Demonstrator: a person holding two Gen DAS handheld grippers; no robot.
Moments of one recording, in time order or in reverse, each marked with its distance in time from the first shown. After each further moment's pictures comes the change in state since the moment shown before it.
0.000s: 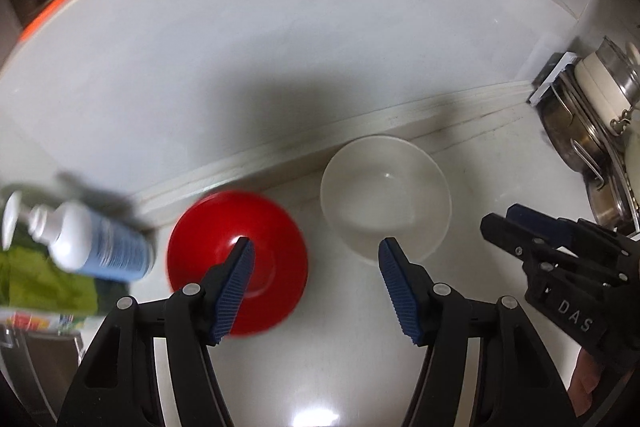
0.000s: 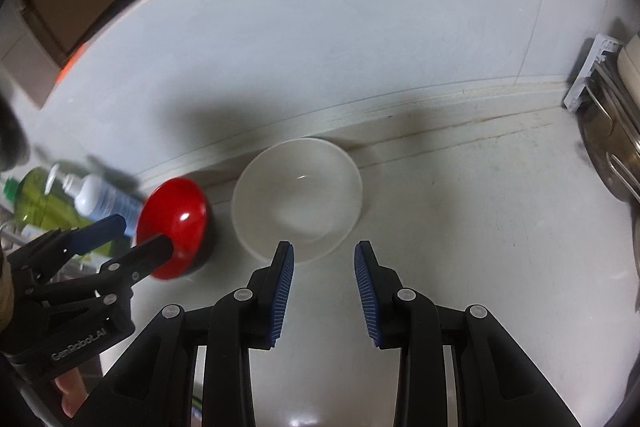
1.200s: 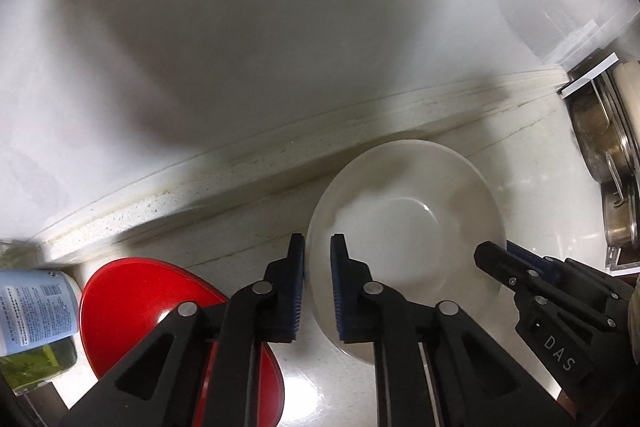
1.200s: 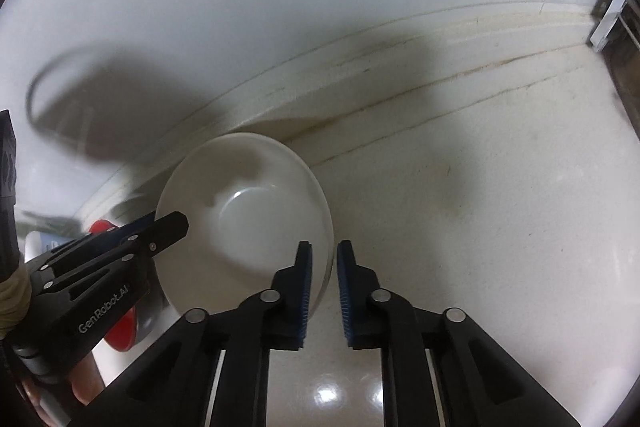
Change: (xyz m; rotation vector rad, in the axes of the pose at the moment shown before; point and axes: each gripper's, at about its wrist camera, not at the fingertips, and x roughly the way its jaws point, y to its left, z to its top) left arm 0.111 0.007 0.043 -0.033 0.187 -0.069; right arm 0.105 -0.034 0.027 0.155 0.186 -0.022
